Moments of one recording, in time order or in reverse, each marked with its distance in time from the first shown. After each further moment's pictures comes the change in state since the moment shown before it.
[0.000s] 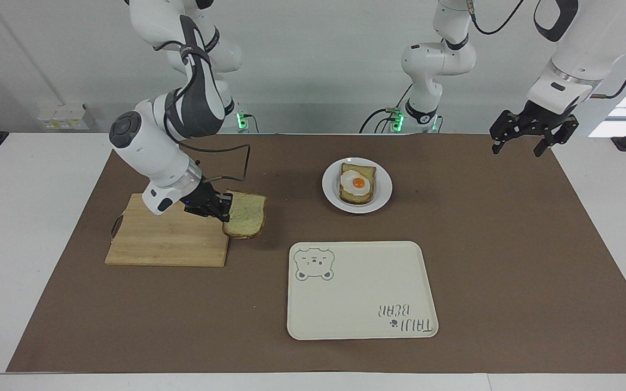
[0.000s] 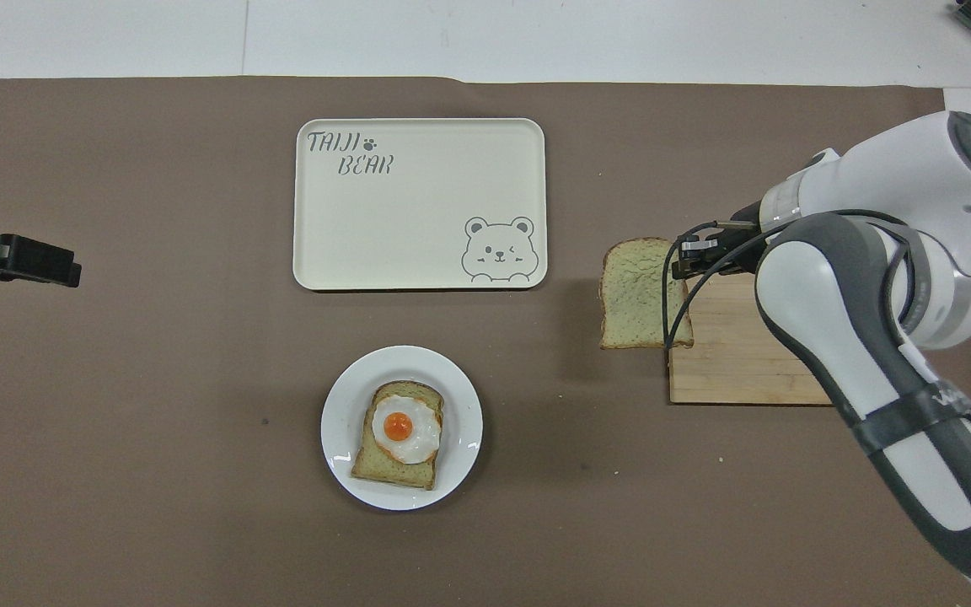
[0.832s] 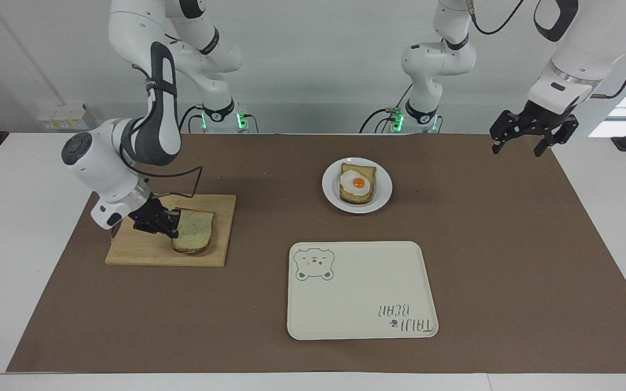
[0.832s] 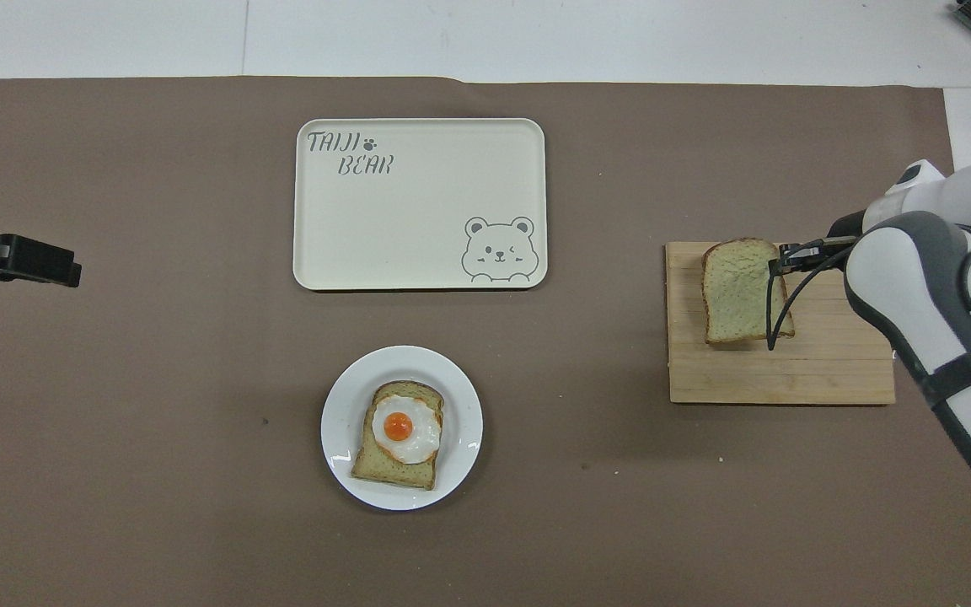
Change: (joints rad) left arm 0.000 0.000 0.000 0.000 0.000 0.000 0.000; right arm -0.010 0.036 -0.239 -0.053 -0.025 0.089 -0.311
